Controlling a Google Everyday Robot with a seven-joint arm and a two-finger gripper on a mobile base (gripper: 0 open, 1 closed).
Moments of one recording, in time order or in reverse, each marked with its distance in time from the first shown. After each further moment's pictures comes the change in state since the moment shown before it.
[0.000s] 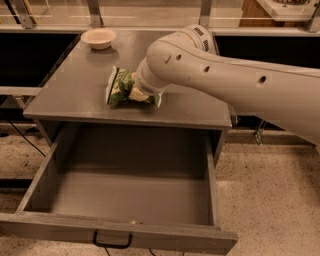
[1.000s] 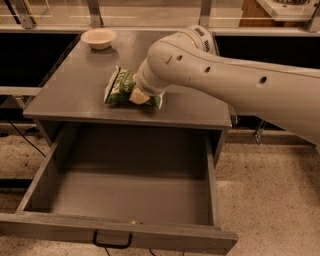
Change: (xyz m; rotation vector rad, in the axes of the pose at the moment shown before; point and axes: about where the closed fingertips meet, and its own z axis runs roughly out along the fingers) arm 0.000 0.000 0.000 0.000 0.000 0.000
